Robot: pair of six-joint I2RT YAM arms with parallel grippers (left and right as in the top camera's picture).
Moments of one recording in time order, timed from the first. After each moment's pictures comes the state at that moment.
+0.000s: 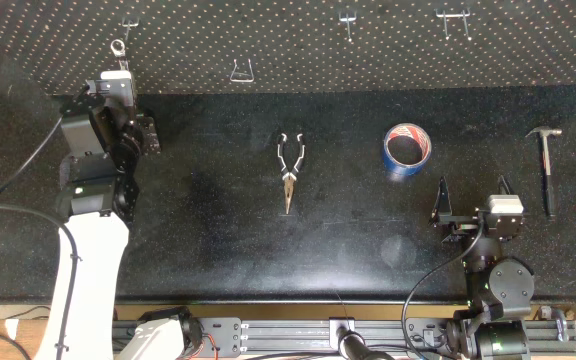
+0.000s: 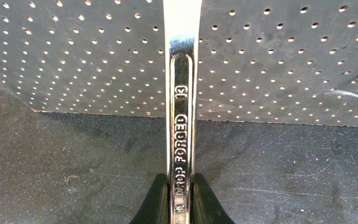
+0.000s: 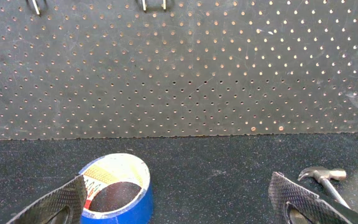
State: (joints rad) left arm 0.17 1.22 0.88 -0.29 -0.02 0.10; right arm 0.06 0.01 0.01 -0.06 0.06 0.02
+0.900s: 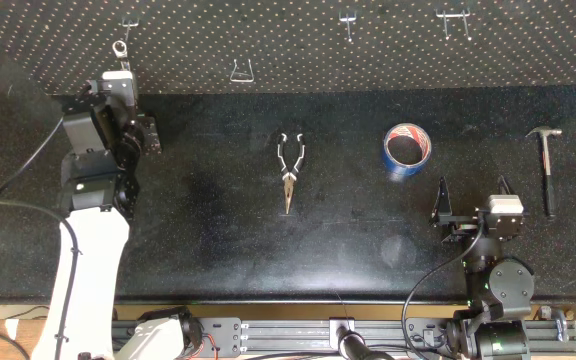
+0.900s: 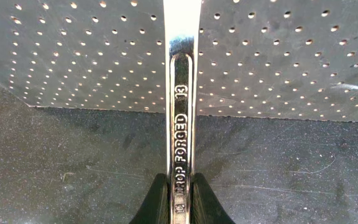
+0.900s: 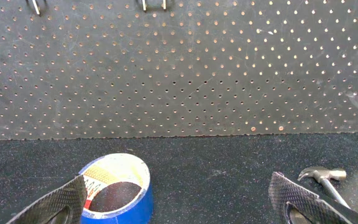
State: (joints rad) left arm 0.17 1.25 0.88 -0.29 -0.01 0.10; right arm 0.06 0.01 0.01 -0.06 0.06 0.02
